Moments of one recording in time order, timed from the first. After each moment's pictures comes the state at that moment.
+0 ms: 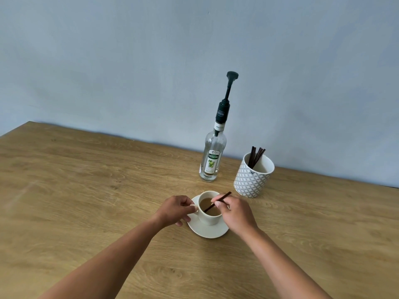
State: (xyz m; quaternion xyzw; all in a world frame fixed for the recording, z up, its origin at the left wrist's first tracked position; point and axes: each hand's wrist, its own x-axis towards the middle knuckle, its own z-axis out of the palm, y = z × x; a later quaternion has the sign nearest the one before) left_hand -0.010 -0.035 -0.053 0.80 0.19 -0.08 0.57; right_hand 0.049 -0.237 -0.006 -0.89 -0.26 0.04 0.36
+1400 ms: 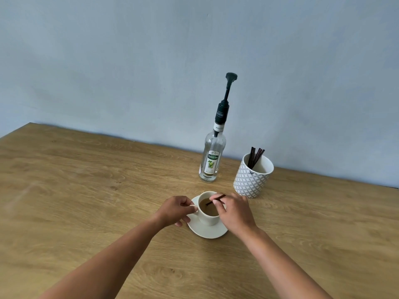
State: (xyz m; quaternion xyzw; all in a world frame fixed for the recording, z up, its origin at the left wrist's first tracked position) left_hand -0.007 -0.032 -0.056 0.79 0.19 -0.09 0.58; right_hand 0.054 -0.233 -0.010 -0.93 -0.31 -0.03 0.21
